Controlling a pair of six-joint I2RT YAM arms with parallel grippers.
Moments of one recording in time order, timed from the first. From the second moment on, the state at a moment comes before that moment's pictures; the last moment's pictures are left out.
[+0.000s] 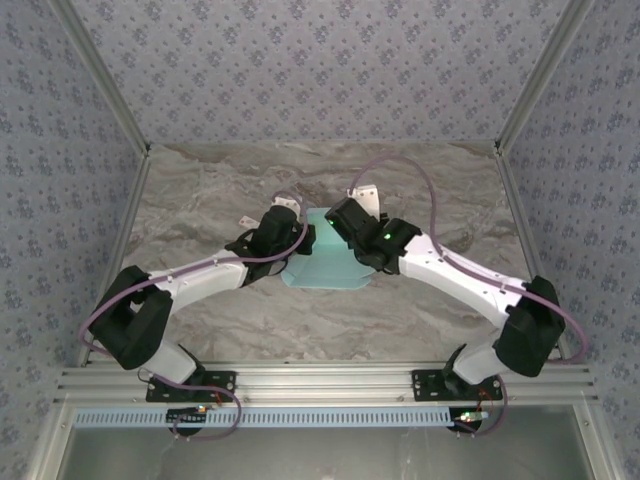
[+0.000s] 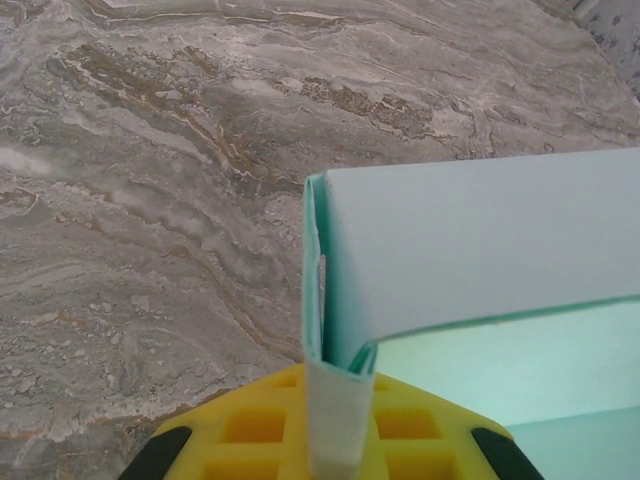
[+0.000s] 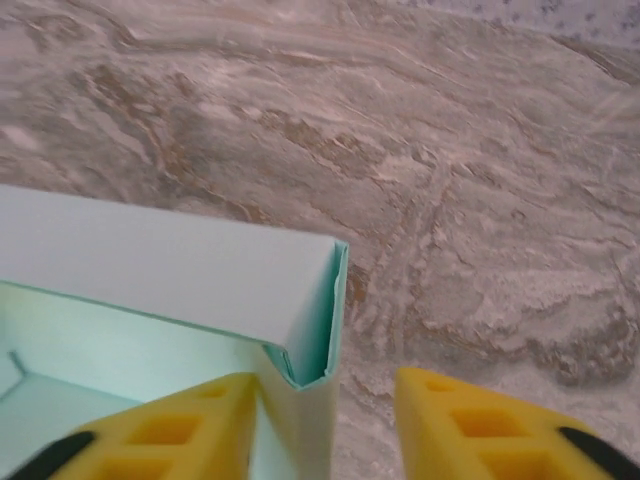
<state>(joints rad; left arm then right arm) -0.73 1.51 0.87 0.08 -0.09 -0.52 0.85 1.45 1.25 -0.73 0.67 0.50</state>
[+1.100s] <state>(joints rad) -0.73 1.51 0.86 0.04 -0.10 -0.50 0.32 1.03 0.78 -0.43 -0.23 0.24</state>
